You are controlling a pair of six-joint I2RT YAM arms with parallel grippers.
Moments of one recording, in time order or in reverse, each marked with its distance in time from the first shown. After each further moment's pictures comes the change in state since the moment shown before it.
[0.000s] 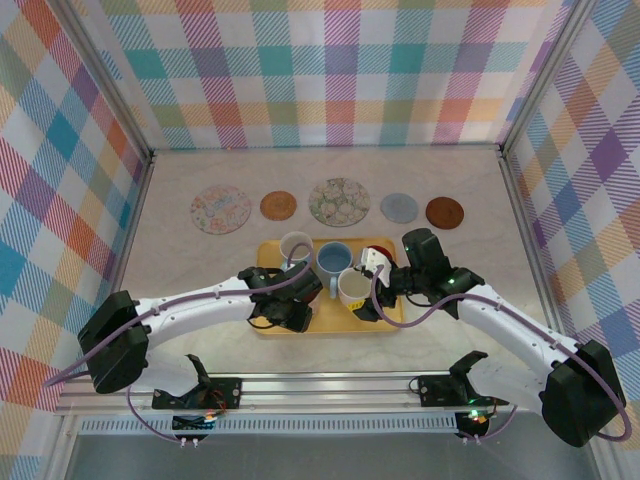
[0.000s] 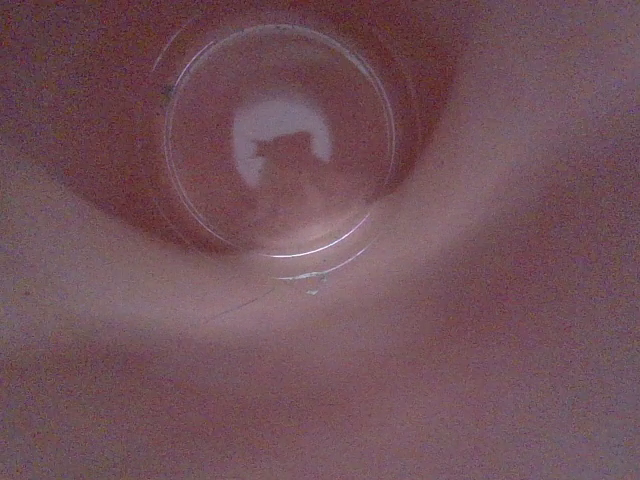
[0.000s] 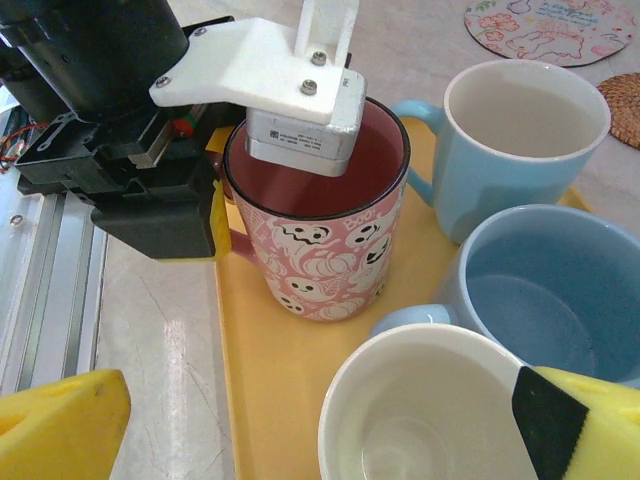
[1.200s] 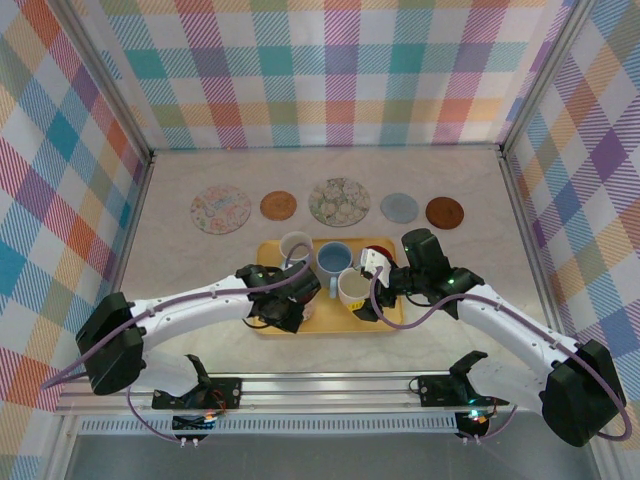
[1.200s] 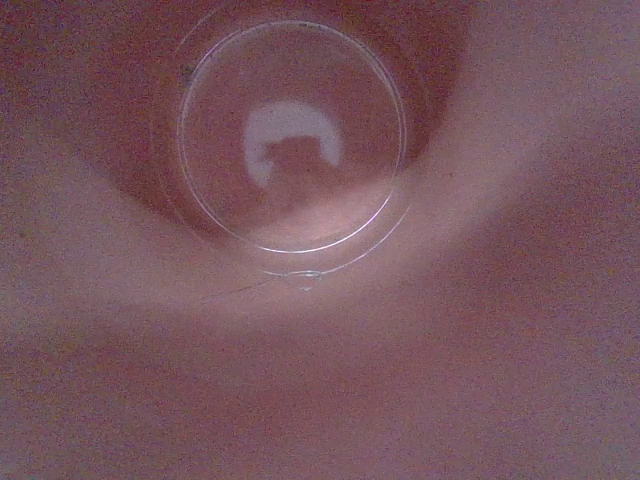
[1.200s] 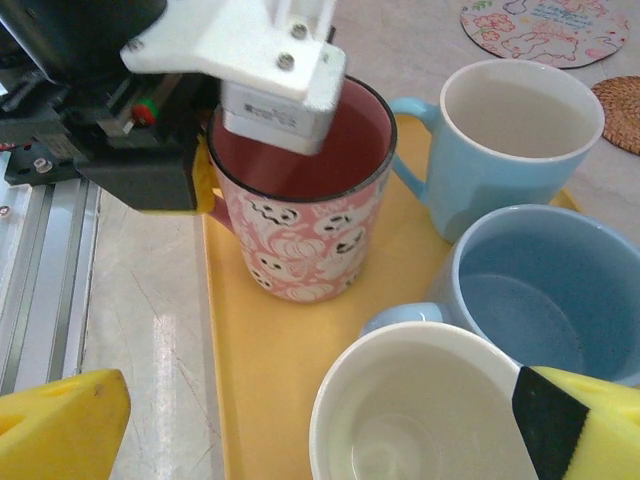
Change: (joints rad) left arm -0.001 -0.039 0.031 -0.116 -0.019 0.034; right arm 0.003 0.001 0.000 0.000 0.019 -0.023
